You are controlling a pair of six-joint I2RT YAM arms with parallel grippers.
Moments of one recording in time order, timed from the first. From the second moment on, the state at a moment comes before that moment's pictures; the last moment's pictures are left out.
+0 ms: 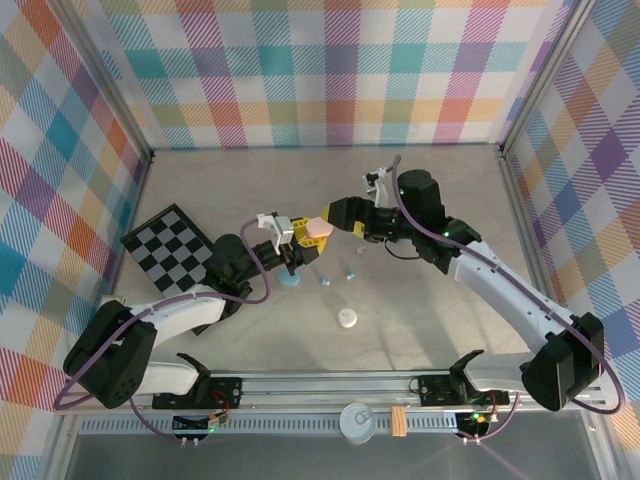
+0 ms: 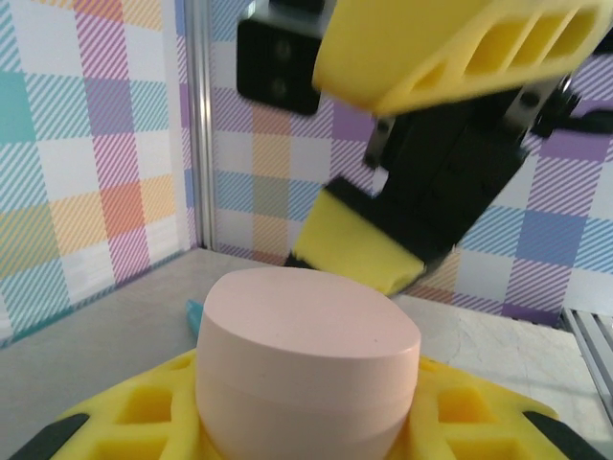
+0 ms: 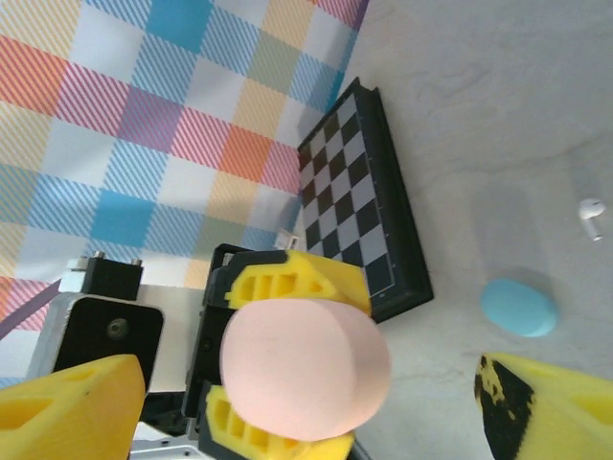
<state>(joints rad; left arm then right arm) -0.56 1.31 0.52 0.98 0.57 -0.12 0.57 1.27 1.09 -0.20 -0.64 0.87</state>
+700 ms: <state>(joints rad) -0.58 1.30 0.52 1.06 0.52 -0.15 0.61 1.40 0.91 0.50 -0.82 1.38</state>
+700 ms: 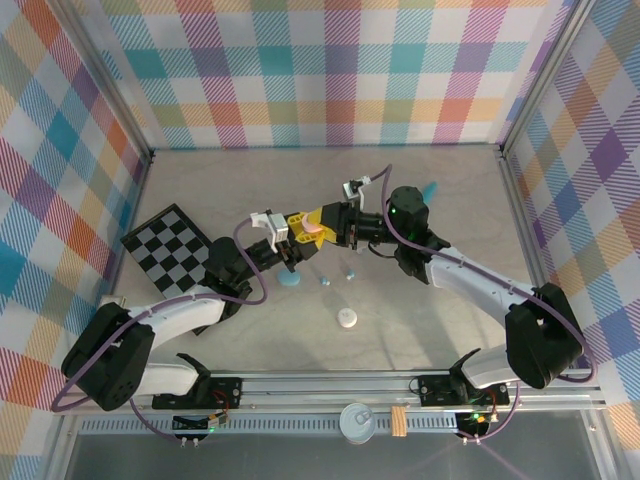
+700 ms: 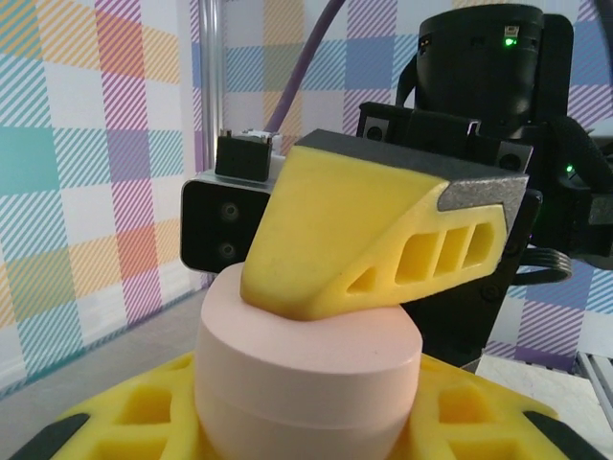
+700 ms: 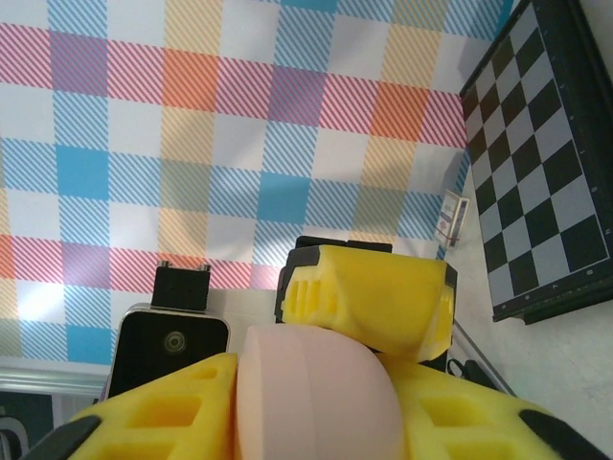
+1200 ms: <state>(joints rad) -0.58 1.21 0.50 0.96 0.52 -0.11 0.61 1.36 0.91 0.22 -0.72 1.14</state>
